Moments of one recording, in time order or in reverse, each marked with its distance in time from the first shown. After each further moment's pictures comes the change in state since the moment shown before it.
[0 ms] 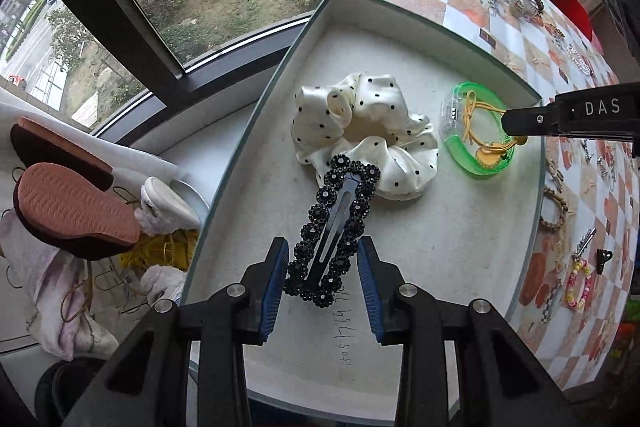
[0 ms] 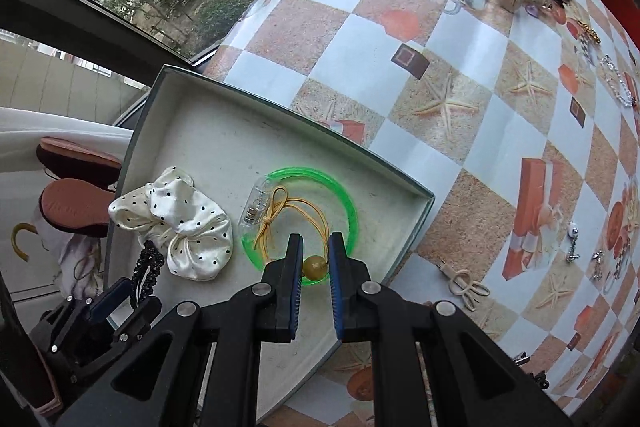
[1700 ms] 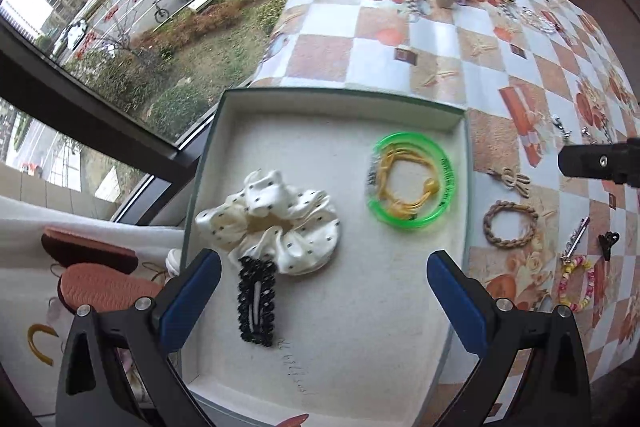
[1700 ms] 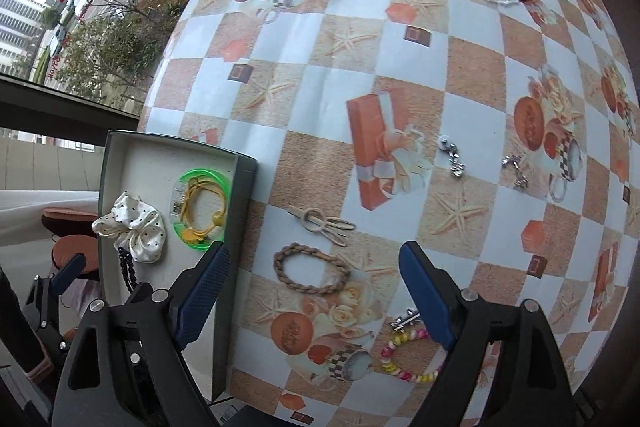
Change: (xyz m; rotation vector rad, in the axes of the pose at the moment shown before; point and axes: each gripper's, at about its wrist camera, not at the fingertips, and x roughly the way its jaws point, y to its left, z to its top) left arm -0.038 -0.106 0.032 0.256 -0.098 0.121; right arm -0.071 -0.130 -0.070 0.306 -0.095 0.003
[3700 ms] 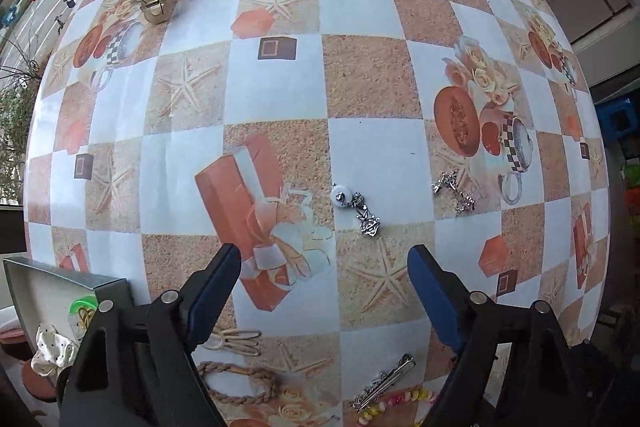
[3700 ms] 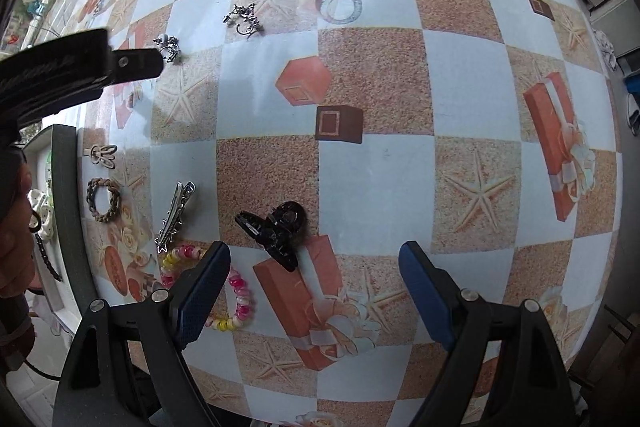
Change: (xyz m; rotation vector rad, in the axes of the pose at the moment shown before) left arm 0.064 -0.236 0.110 0.207 0.150 -0.255; right arm 0.032 -0.182 -0.108 0.229 0.053 -0.056
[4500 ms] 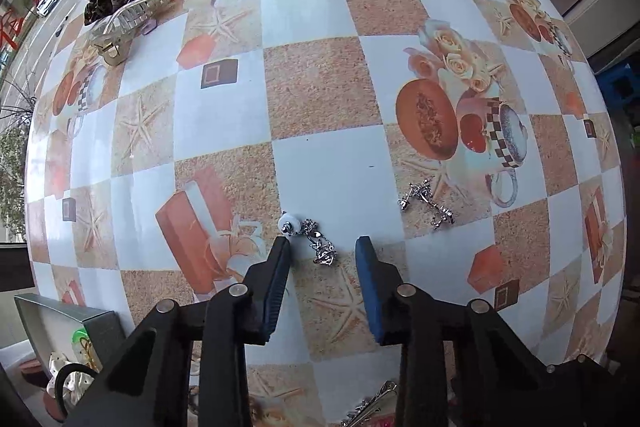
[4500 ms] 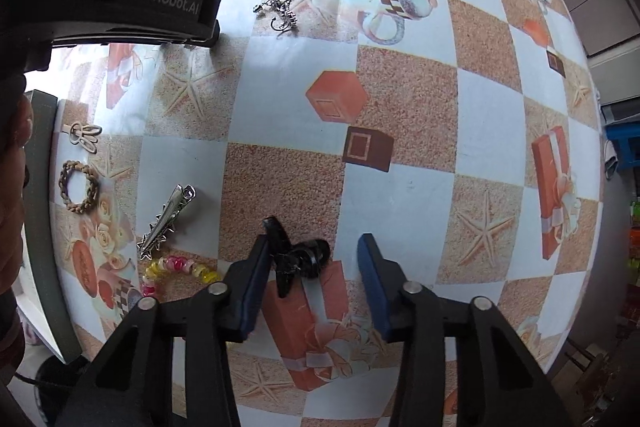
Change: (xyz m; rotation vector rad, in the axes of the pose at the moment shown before) left arm 0.016 -0.048 0.012 0.112 -0.020 0.056; right arm 0.031 0.082 0.010 -0.118 -0.022 -0.160
